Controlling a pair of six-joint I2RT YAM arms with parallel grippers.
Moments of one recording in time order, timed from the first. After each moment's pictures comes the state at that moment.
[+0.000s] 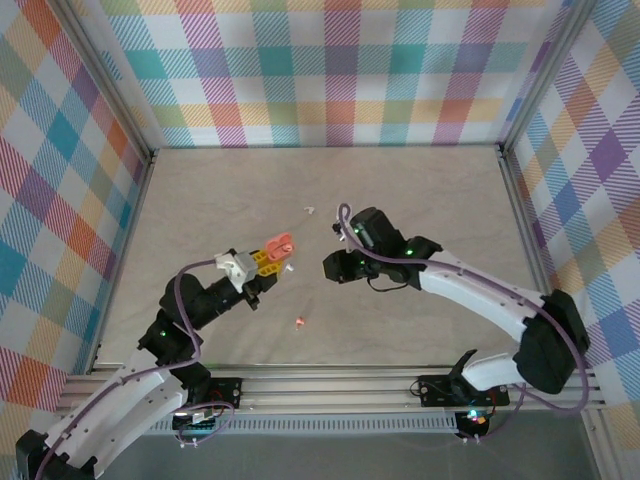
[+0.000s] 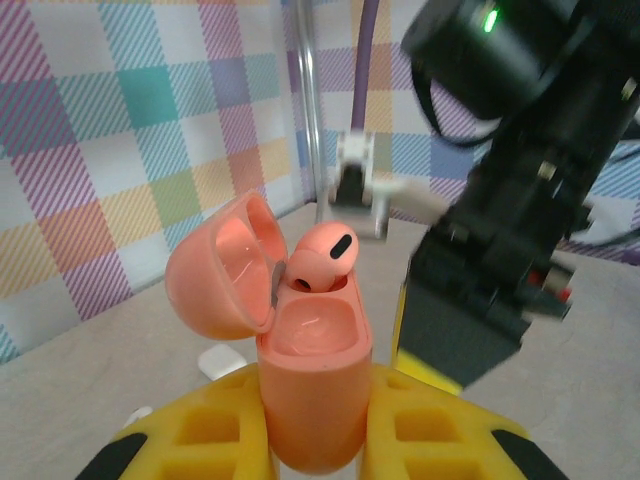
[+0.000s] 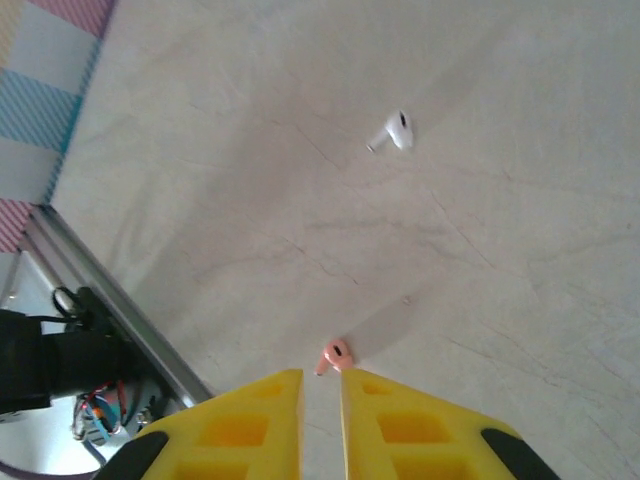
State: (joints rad) left arm -0.60 0.50 0.38 0.16 0.28 0.10; right arm 0.81 1.39 1.02 -0.45 -0.31 0.54
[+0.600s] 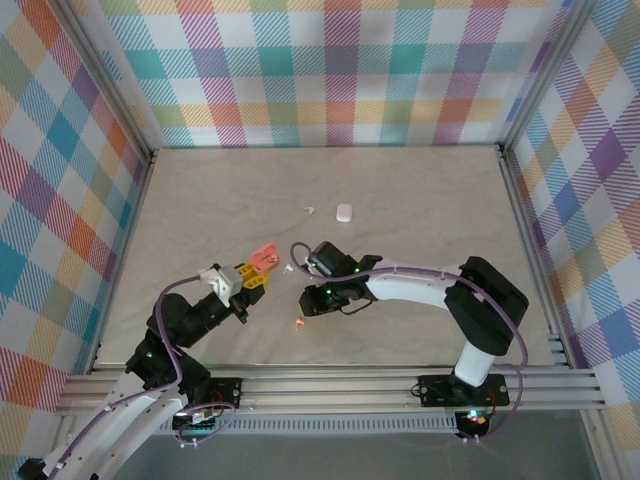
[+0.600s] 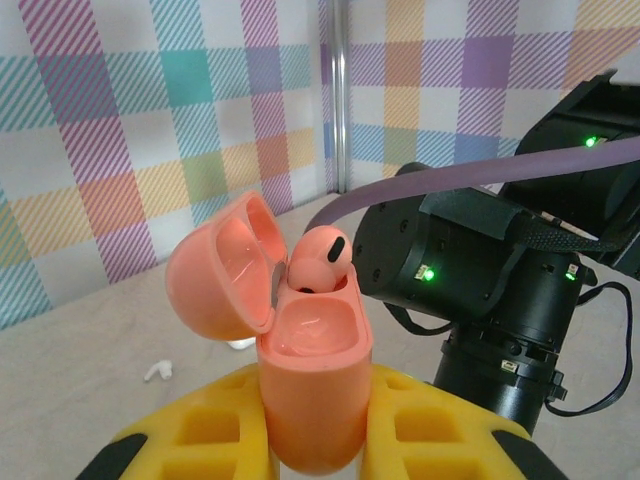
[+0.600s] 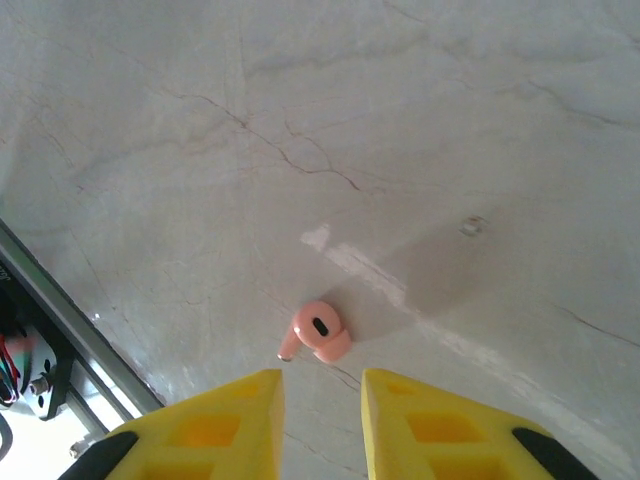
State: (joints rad) left arm -0.60 0.29 0.32 -0.01 0.21 0.05; right arm 0.97 1.72 1.04 -0.38 -0.32 0.59
